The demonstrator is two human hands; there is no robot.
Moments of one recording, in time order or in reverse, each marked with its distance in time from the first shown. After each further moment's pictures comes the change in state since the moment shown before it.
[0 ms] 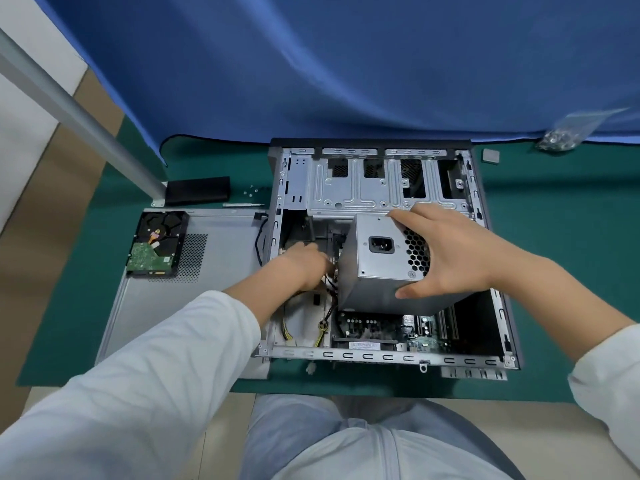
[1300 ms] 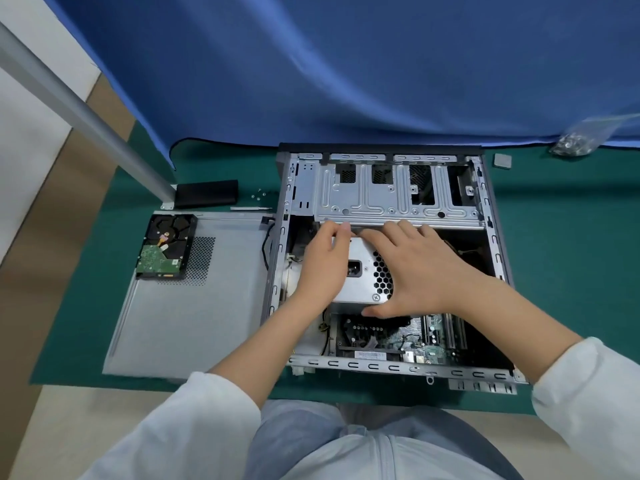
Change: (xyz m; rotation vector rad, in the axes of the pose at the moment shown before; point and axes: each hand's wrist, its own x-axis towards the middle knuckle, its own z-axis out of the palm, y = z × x) left_hand -0.032 0.041 -0.021 -1.656 0.895 -0.296; right_hand 0.026 -0.033 0.028 -0.242 0.021 -0.068
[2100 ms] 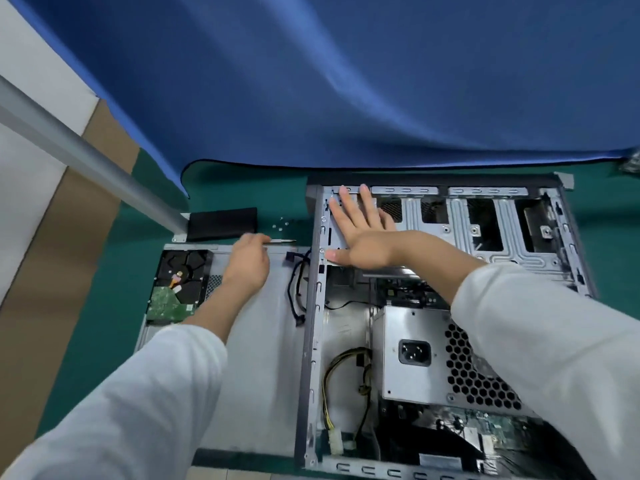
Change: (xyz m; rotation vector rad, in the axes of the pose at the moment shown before) left_hand 0.170 -0.115 -0.147 0.902 -0.020 -0.036; right_hand 0.194 -0.005 0.010 0.417 -0.323 0.086
